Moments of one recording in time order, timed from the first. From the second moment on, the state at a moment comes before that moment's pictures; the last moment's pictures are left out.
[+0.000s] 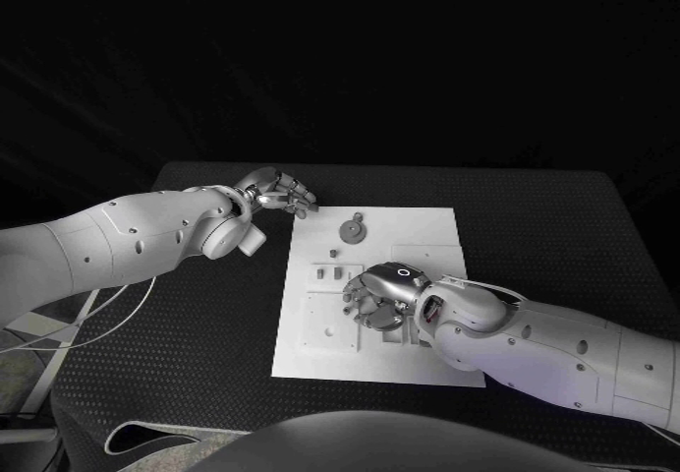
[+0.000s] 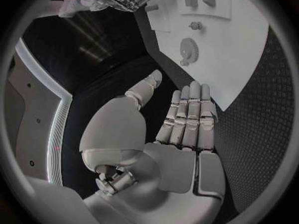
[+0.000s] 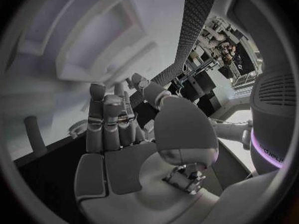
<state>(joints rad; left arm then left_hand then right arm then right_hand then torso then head) 1.18 -0.83 -0.13 1.20 -0.51 -0.20 0.18 1.11 -0.13 0.48 -0.28 0.05 0.82 0.20 0.30 0.49 0.98 0.17 0.22 0.20 0.88 0.11 0.61 0.38 0.04 0.90 0.02 0.06 0.81 1.07 -0.49 -0.23 1.42 -1.58 -0.33 -0.02 1.15 -0.13 0.59 -0.29 0.12 0.87 0.19 0.21 0.53 1.13 0.10 0.06 0.26 1.27 0.01 1.18 0.91 0.23 1.15 0.02 0.65 1.31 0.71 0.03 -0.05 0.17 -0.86</state>
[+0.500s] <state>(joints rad) 1.18 -0.83 -0.13 1.19 -0.51 -0.20 0.18 1.11 -0.13 0.48 -0.28 0.05 0.82 0.20 0.30 0.49 0.98 0.17 0.22 0.20 0.88 0.11 0.61 0.38 0.04 0.89 0.02 0.06 0.81 1.13 -0.62 -0.16 1.54 -1.57 -0.37 -0.03 1.15 -0.14 0.59 -0.29 0.12 0.87 0.18 0.21 0.53 1.13 0.10 0.07 0.26 1.27 0.00 1.19 0.91 0.23 1.16 0.02 0.65 1.31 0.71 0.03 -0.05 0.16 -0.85</state>
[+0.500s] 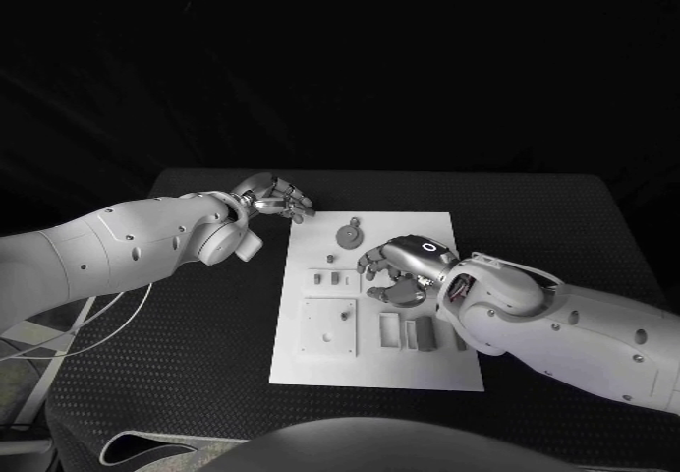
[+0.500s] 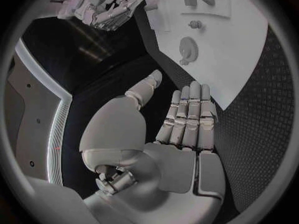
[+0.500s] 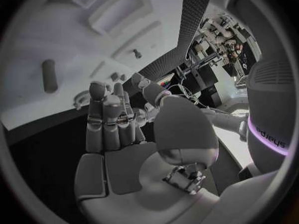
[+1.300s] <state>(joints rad) 1.18 -0.83 -0.13 1.18 -0.50 -0.20 0.19 1.11 -0.13 0.48 -0.28 0.05 0.82 0.20 0.30 0.49 0.98 0.17 0.22 0.20 0.88 0.11 0.61 0.38 0.04 0.89 0.02 0.06 0.81 1.21 -0.72 -0.14 1.52 -1.57 -0.23 -0.04 1.07 -0.21 0.60 -0.25 0.12 0.85 0.16 0.21 0.52 1.09 0.12 0.06 0.25 1.25 0.02 1.19 0.90 0.22 1.16 0.03 0.65 1.31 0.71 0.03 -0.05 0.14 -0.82</state>
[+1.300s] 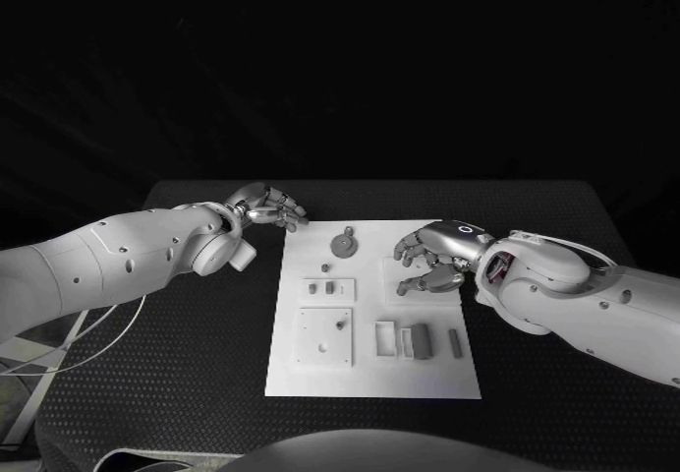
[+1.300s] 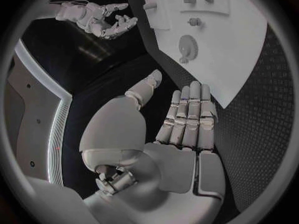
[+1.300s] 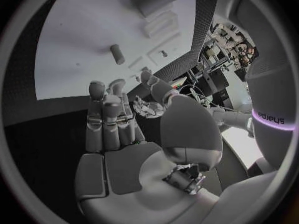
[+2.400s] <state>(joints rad) 1.18 -0.82 -0.13 1.18 -0.50 -0.19 0.19 1.11 -0.13 0.48 -0.28 0.05 0.82 0.20 0.30 0.49 0.98 0.17 0.22 0.20 0.88 0.11 0.61 0.39 0.04 0.89 0.02 0.06 0.81 1.15 -0.63 -0.19 1.39 -1.67 -0.20 -0.04 1.12 -0.13 0.62 -0.28 0.12 0.88 0.16 0.25 0.51 1.12 0.12 0.09 0.19 1.28 0.01 1.17 0.86 0.22 1.16 0.03 0.64 1.31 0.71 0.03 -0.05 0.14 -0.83</state>
